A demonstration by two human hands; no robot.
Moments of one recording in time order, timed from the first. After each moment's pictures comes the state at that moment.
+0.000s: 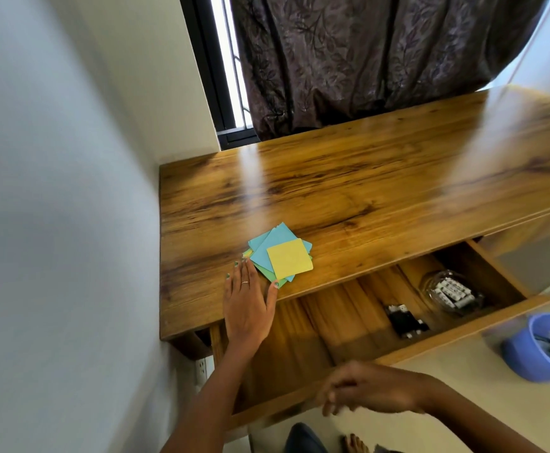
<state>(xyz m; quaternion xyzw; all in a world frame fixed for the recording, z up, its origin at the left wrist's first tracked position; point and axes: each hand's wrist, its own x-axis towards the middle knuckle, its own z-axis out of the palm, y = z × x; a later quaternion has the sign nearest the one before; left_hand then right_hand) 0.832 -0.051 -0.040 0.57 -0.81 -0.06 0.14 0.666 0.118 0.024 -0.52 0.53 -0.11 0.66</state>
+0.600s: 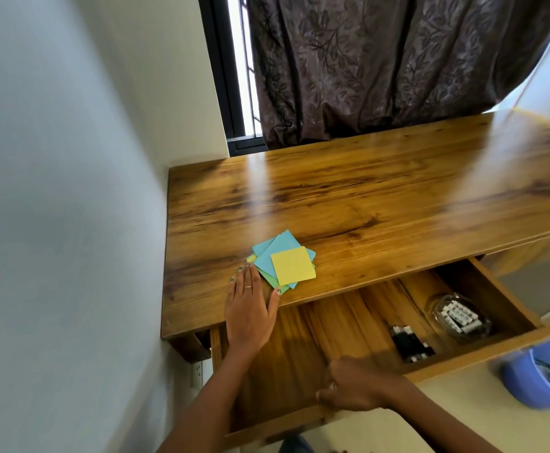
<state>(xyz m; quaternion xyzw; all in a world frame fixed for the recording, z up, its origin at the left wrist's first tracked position) 0.831 -0.051 -0.046 0.57 -0.81 -0.06 0.16 0.684 0.096 0.024 -0.61 0.63 0.05 0.48</state>
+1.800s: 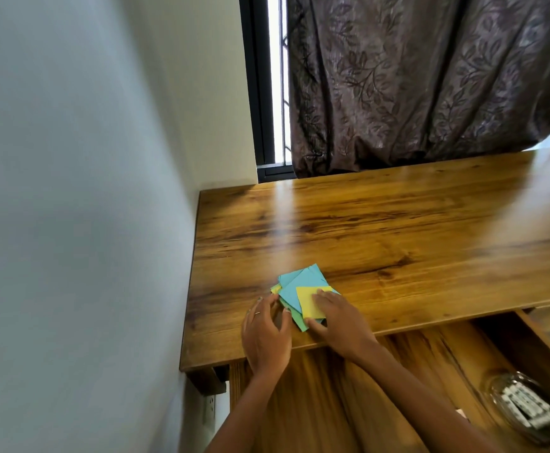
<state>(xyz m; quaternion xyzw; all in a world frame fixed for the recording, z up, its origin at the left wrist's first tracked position) 0.821 -0.060 -0.022 0.64 -0.64 -0.24 0.35 0.679 -0.036 0.005 -0.66 0.73 -0.11 0.14</state>
